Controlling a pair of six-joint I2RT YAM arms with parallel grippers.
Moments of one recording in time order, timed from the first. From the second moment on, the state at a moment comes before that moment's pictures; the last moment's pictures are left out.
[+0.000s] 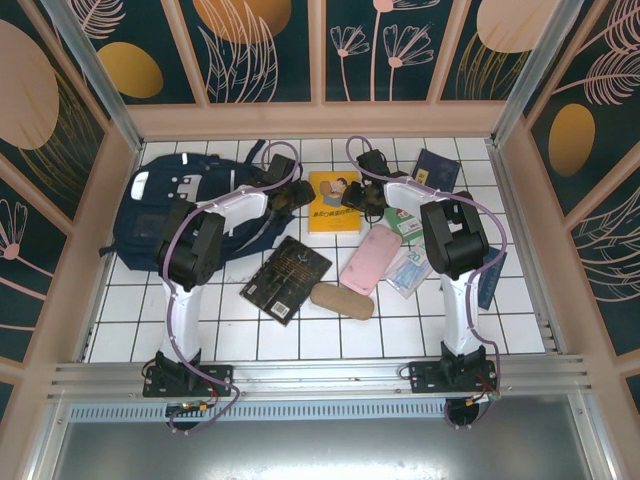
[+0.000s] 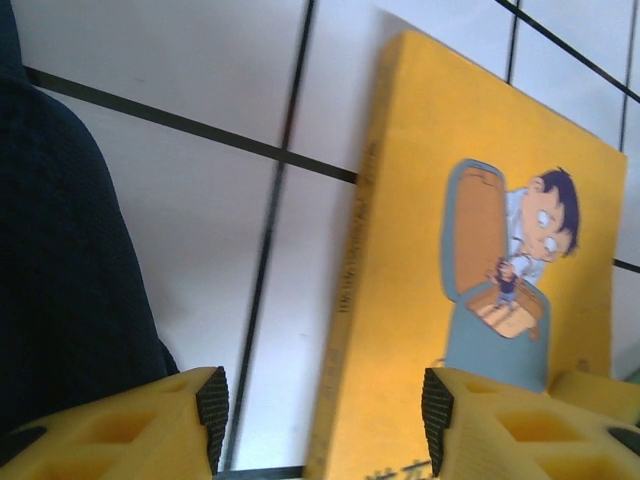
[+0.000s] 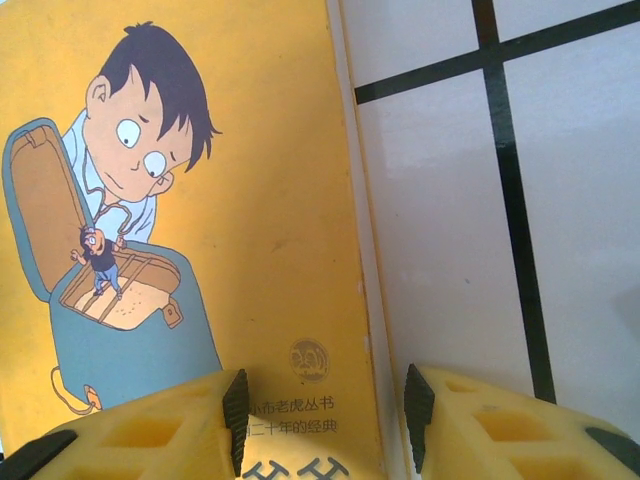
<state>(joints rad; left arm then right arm) -0.45 2.13 1.49 -0.25 0.07 -0.83 0.40 2.16 1.54 -0.41 -0.12 0.62</state>
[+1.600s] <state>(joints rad) -0.42 2.15 1.35 0.04 0.44 -0.95 0.43 2.17 1.57 -0.46 -0.13 0.61</state>
